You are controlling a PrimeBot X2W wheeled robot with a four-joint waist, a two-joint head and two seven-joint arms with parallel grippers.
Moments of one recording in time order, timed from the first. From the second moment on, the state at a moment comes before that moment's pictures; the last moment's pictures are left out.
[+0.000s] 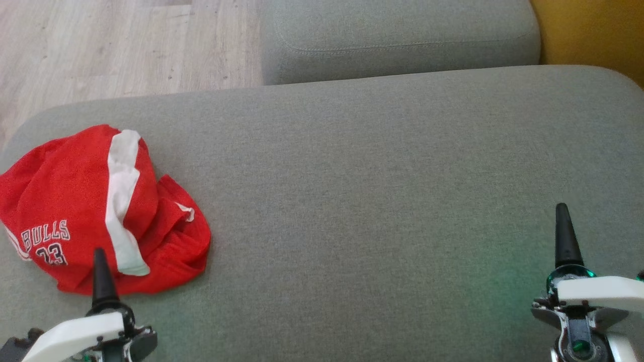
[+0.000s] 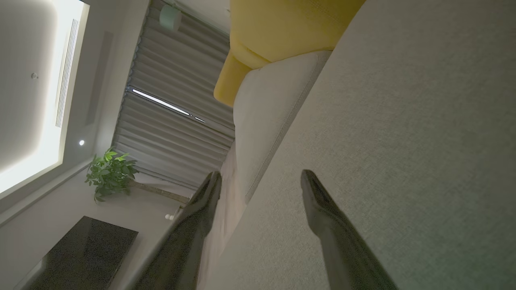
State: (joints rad) left arm 0.00 0.04 0.11 0.22 -1.37 -0.11 0.01; right arm -0.01 -0.04 -0.10 0.22 1.13 0.13 0.00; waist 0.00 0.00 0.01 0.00
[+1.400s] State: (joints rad) left arm 0.00 0.06 -0.17 0.07 -0.56 -0.03 -0.12; right arm -0.01 -0.04 -0.03 0.12 0.44 0.13 -0.12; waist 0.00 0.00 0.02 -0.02
